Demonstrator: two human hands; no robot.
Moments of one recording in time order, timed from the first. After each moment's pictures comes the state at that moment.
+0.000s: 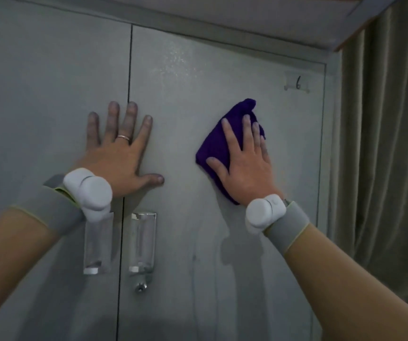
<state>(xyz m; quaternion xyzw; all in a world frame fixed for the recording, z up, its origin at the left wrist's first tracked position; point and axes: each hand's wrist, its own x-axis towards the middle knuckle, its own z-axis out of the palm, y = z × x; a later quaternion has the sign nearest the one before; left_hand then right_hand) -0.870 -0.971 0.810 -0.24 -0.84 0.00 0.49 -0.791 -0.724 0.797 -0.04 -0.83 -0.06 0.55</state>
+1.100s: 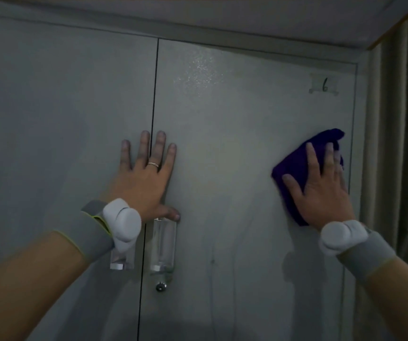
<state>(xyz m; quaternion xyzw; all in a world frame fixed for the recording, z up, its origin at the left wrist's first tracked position) -0.872 -0.968 0.767 -0.22 -0.84 0.08 0.49 -0.767 -0.630 0.761 -0.12 -0.82 0.03 0.55</state>
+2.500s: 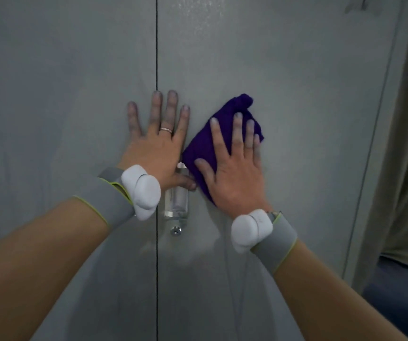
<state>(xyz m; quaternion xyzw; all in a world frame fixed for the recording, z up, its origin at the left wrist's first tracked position) -0.865 -0.957 0.736 -0.23 -0.83 0.08 0.50 -0.820 -0.796 0.694 0.00 -0.83 -0.03 0.55</state>
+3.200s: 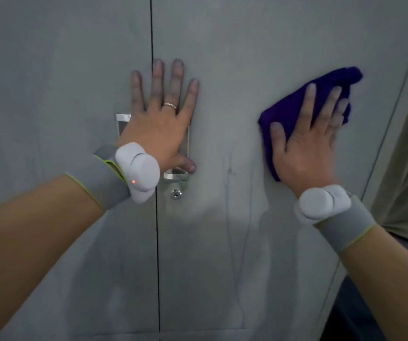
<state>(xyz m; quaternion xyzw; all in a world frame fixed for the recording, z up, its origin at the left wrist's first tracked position) -0.864 -0.953 0.703 -0.26 -0.83 0.09 0.49 -0.791 -0.709 0.674 -0.10 -0.81 0.06 0.57</state>
